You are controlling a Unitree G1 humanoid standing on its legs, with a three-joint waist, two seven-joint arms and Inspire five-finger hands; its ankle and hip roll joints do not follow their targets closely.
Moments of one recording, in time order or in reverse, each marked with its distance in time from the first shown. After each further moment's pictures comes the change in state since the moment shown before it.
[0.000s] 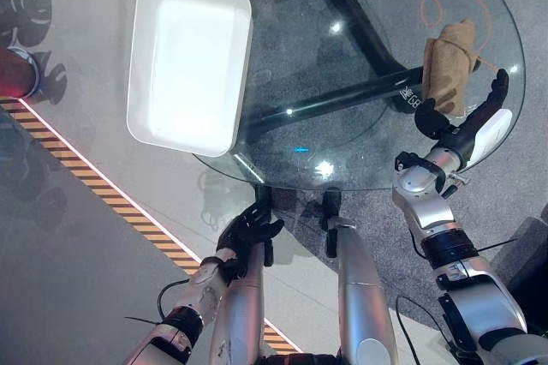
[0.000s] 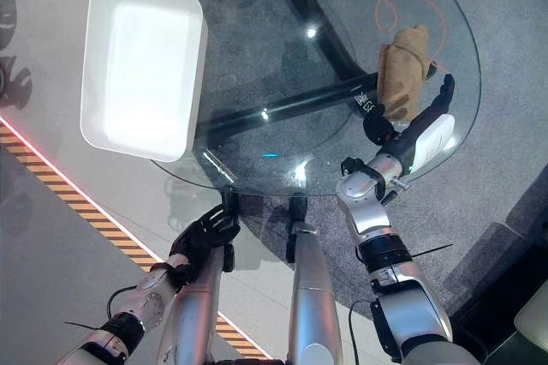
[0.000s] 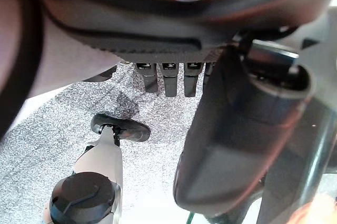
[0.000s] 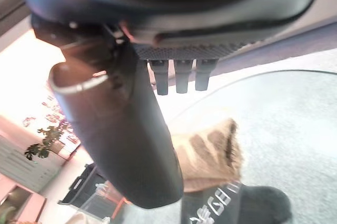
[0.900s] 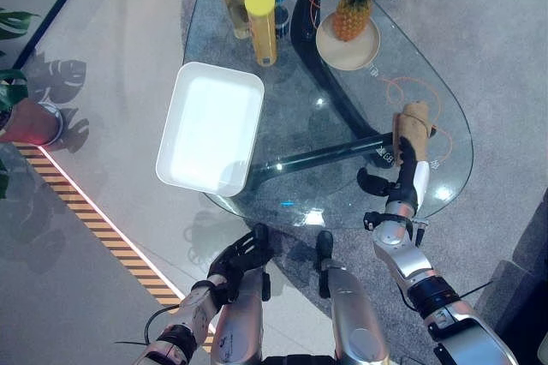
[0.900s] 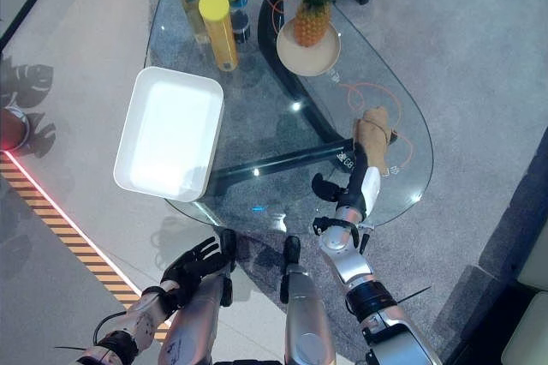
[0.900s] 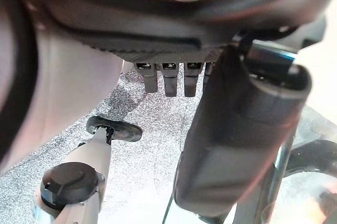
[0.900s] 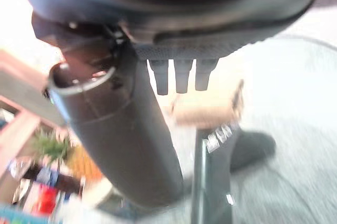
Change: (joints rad) left arm 0.069 -0.013 0.072 0.129 0.044 0.047 -0.057; right arm 0.200 0.059 0.099 -0.009 -0.061 -0.013 0.167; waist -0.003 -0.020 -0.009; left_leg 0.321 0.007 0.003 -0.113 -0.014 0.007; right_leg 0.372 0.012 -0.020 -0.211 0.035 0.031
